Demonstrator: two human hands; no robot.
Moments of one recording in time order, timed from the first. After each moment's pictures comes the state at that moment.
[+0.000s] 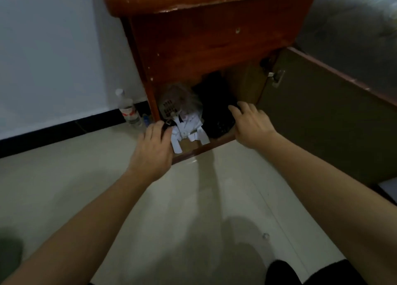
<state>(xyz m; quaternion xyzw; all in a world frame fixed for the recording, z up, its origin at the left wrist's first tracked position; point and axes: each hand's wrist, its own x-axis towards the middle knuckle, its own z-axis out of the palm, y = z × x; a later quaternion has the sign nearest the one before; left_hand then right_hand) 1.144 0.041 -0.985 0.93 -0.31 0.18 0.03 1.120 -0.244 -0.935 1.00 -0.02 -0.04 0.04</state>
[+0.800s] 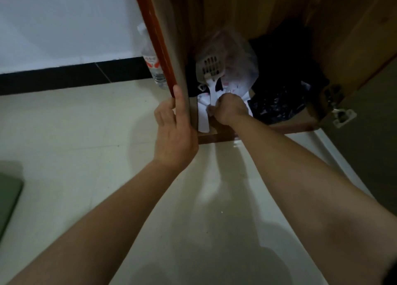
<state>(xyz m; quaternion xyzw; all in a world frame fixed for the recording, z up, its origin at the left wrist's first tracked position) 1.167 -0.004 -1.114 0.94 -0.10 0.26 0.19 1.286 -0.146 -1.155 0.96 -0.03 -0.11 -0.26</state>
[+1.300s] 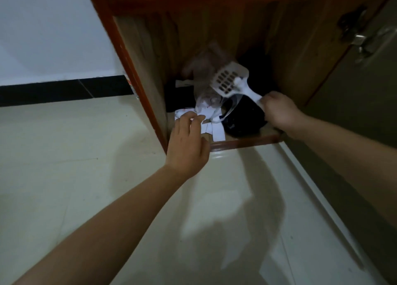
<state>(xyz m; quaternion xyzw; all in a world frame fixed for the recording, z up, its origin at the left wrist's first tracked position) 1.174 -0.075 -1.114 0.94 -0.16 0.19 0.22 1.241 -0.310 -1.051 0.91 -0.13 -0.08 -0.39</state>
